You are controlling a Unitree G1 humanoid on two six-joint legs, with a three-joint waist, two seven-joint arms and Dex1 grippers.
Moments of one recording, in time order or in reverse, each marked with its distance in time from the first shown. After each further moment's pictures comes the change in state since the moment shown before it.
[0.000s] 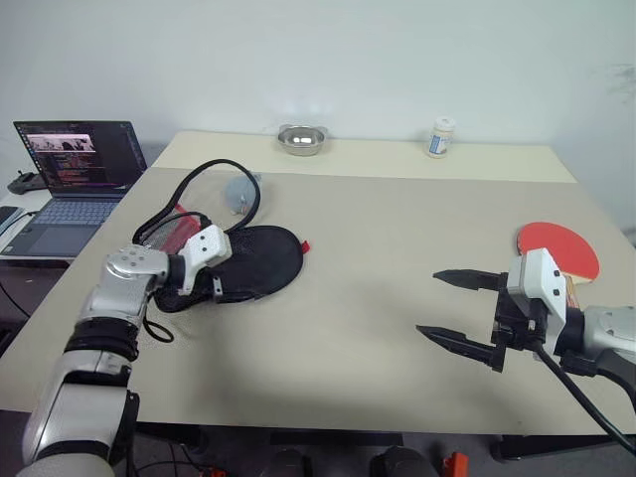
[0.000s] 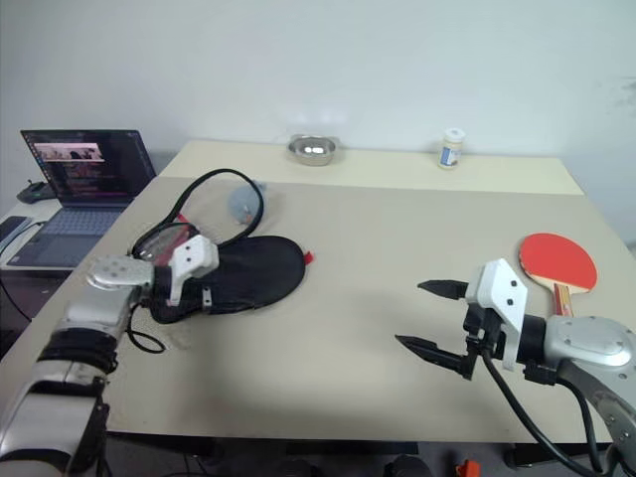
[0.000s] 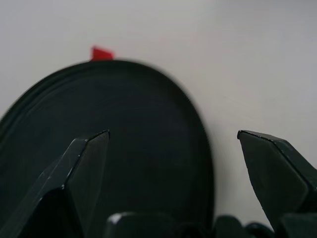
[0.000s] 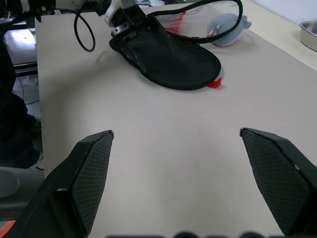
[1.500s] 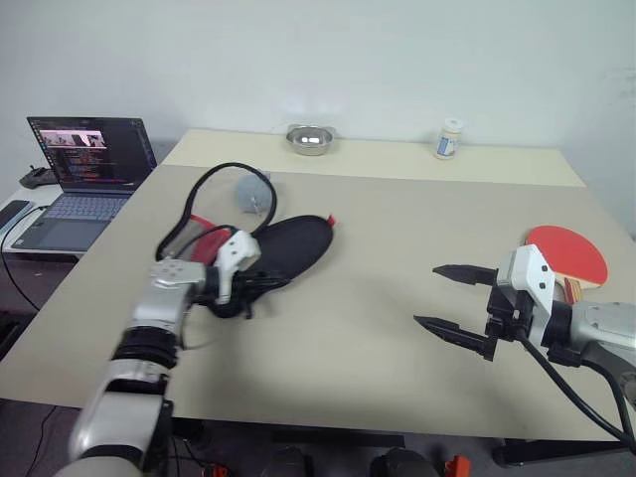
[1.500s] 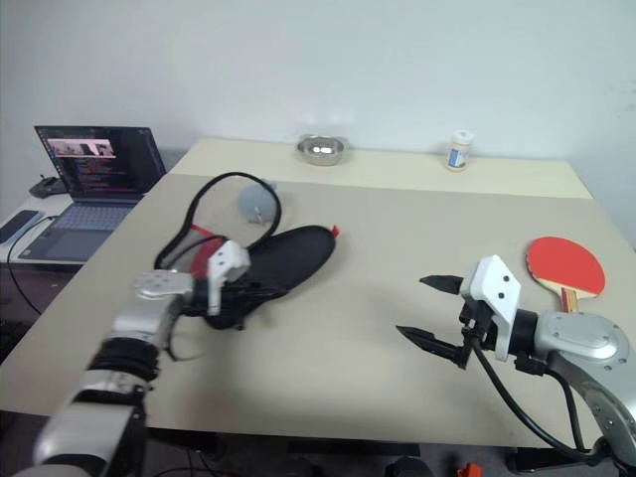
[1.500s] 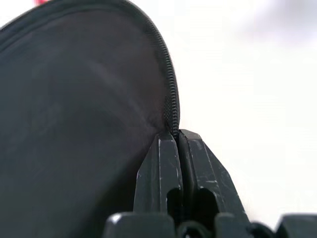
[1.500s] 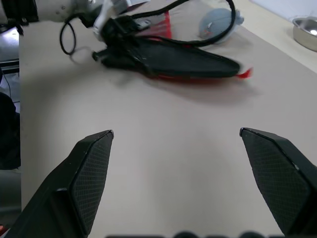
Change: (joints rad) left arm 0.075 -0.247 0.029 -0.199 -0.073 0.256 0.074; right arm -0.020 0.004 0.073 0.073 -0.061 -0.061 -0.019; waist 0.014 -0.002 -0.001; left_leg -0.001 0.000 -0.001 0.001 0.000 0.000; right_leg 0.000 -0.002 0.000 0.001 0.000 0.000
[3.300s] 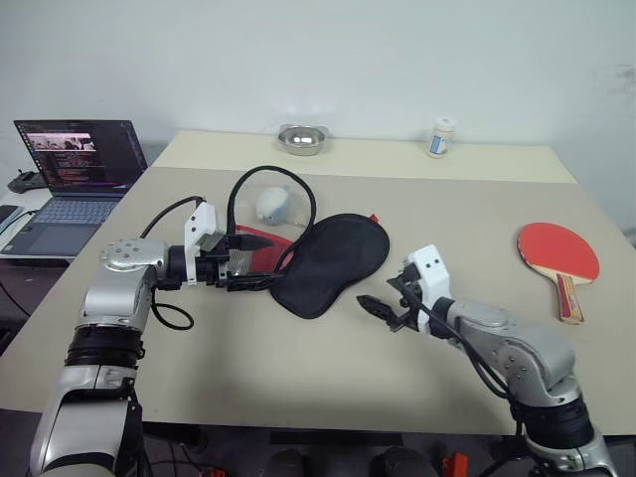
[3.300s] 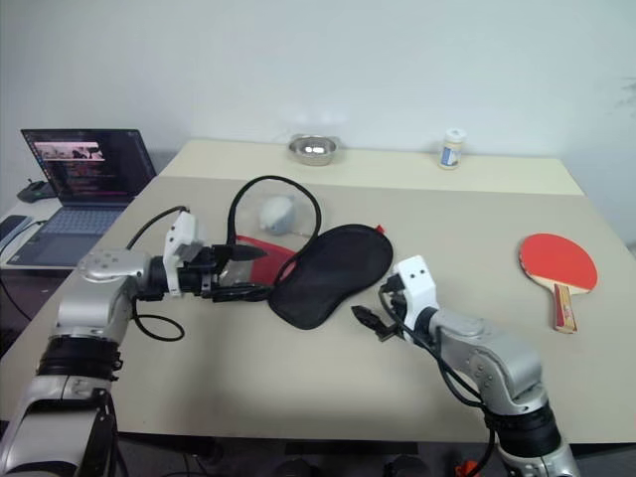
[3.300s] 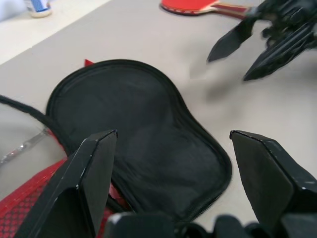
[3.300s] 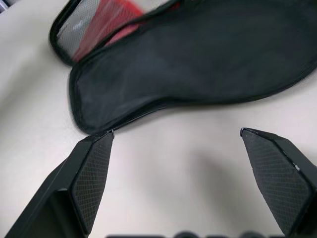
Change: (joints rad) left arm 0.026 0.204 0.103 -0.186 -0.151 0.093 -0.173; right arm -0.318 0.561 0.321 0.316 -0.111 0.420 -0.535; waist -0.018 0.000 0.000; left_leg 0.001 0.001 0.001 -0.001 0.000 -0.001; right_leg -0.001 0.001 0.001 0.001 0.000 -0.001
